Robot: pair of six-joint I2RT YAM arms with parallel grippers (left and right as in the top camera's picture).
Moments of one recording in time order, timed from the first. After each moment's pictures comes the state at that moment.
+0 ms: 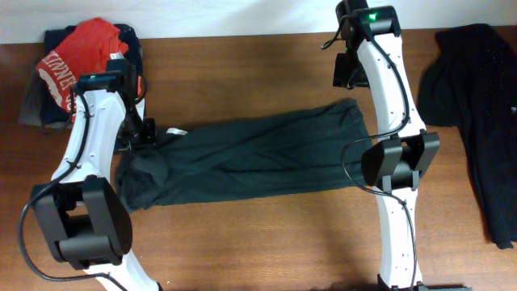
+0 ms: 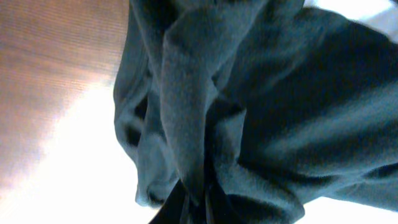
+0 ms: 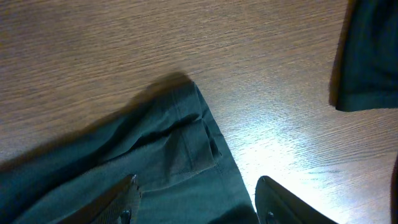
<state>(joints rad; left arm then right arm) 0.07 1.94 1.65 -1.34 -0.14 -0.08 0.13 2.54 2.73 -1.63 0.24 0.34</state>
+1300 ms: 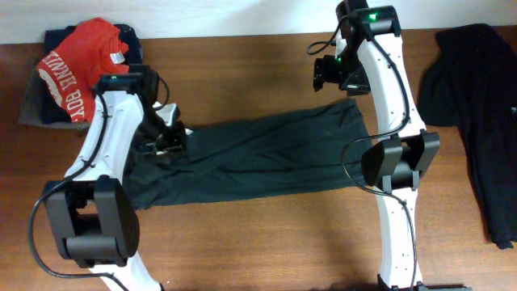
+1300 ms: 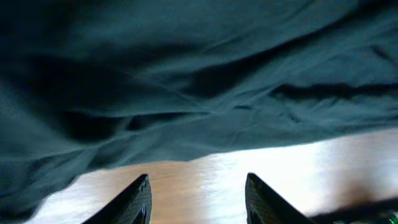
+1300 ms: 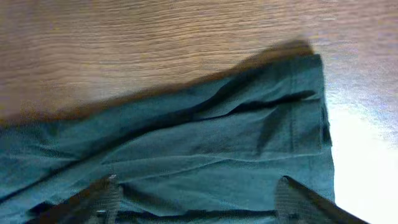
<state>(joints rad) -0.03 1.94 1.60 -1.34 0.24 -0.07 0.13 2.54 2.72 -1.64 -0.13 0.25</state>
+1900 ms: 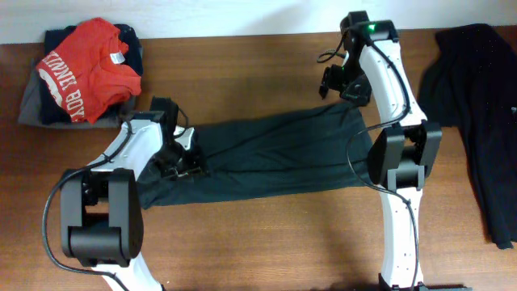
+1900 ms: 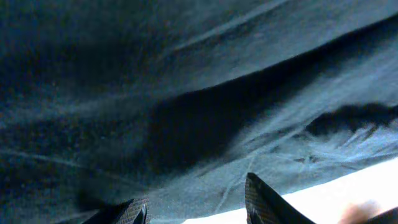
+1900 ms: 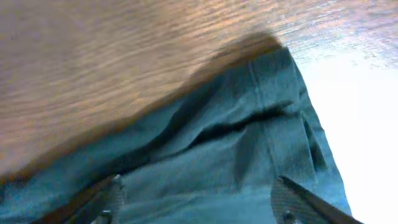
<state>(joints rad) -0.07 1.94 1.26 -0.97 0.35 -0.14 0.09 2.54 2.49 -1.47 -0.09 0.42</state>
